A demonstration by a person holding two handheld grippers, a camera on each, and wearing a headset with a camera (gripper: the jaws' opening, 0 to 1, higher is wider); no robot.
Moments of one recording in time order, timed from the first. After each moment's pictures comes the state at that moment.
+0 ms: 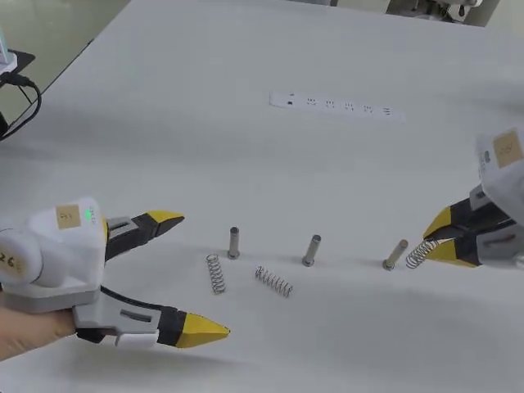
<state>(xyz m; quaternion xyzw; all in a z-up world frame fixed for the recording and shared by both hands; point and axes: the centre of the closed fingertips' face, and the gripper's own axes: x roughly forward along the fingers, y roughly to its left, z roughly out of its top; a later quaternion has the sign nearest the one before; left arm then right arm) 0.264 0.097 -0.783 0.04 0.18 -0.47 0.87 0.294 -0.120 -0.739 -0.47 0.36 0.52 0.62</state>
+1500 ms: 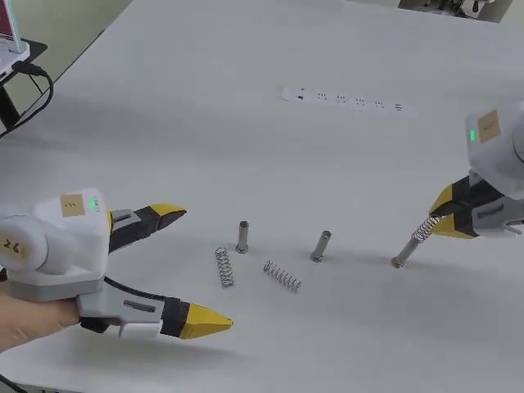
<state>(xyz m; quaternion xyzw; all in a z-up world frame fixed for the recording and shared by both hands) 0.262 0.106 -0.785 0.03 0.18 -0.46 0.87 0.331 -0.123 -0.756 -0.48 0.37 0.50 0.62</state>
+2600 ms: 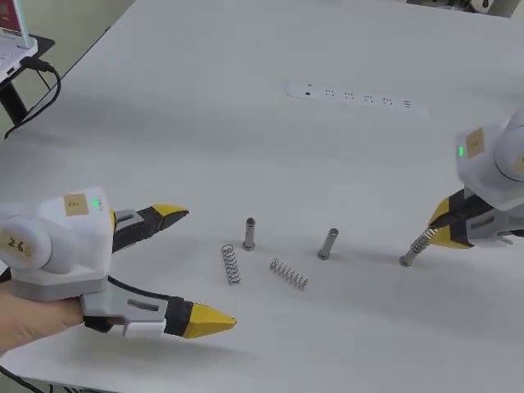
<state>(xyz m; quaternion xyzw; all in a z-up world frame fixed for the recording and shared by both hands) 0.261 0.110 -0.790 0.02 0.19 -0.45 0.87 0.333 -0.124 -0.788 -0.47 0.39 0.51 0.61</state>
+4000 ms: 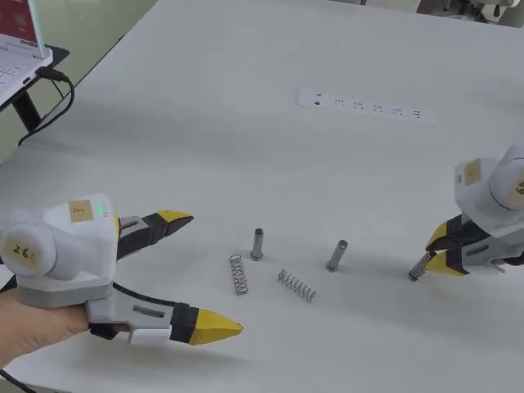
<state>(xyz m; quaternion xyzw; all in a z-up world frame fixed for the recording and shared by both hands) 0.263 0.114 -0.785 0.01 0.19 -0.44 0.88 0.333 -0.121 -0.810 -0.43 0.40 0.51 0.62</state>
